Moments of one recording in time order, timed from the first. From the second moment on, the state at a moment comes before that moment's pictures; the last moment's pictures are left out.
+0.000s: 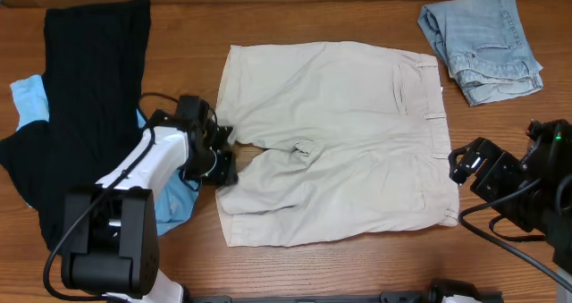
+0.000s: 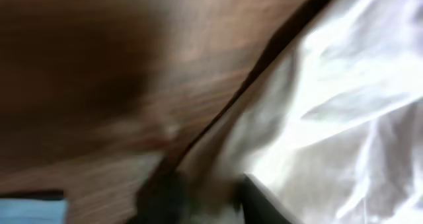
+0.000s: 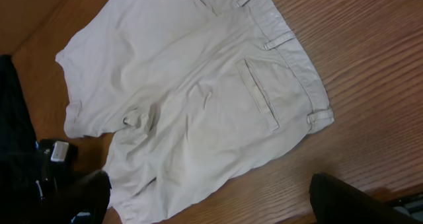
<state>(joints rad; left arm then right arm) -0.12 1.75 1.02 -0.83 0.34 0.05 -0.16 1.01 1.51 -1.53 -0.19 0.46</state>
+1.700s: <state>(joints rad) -0.09 1.76 1.16 -0.97 0.30 0.06 -0.16 1.01 1.51 -1.54 -0.19 0.46</state>
